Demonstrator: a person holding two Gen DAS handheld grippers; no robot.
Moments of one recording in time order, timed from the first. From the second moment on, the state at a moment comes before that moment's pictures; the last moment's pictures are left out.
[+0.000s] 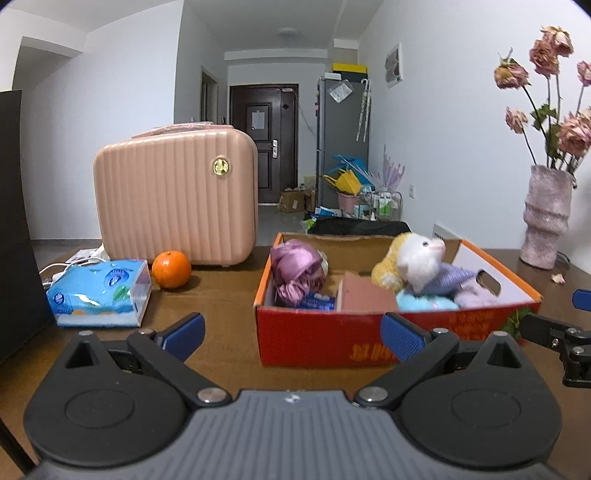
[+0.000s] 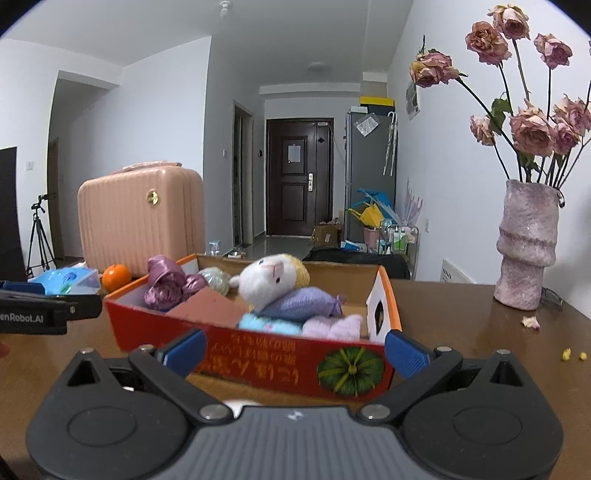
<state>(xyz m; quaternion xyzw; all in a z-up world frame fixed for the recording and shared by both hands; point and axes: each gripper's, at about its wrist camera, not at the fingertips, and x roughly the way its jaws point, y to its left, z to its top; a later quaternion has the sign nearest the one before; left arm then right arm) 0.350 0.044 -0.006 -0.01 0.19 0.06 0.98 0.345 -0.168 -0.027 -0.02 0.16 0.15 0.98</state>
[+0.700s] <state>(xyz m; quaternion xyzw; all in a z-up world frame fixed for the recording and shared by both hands) 0.279 0.061 -0.020 0.00 0.21 0.05 0.98 0.273 -0.161 -0.047 -0.07 0.19 0.14 0.97</state>
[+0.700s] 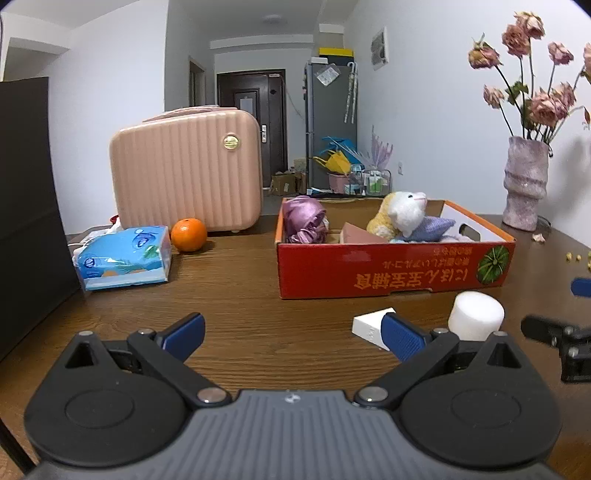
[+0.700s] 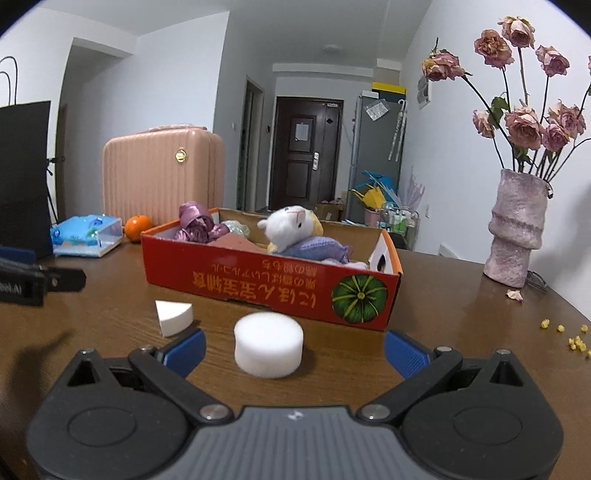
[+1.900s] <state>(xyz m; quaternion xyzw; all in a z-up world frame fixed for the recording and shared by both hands) 0.288 0.065 -0.025 0.00 0.24 0.04 0.97 0.345 -0.124 -0.067 -0.04 0.29 0.14 0.95</state>
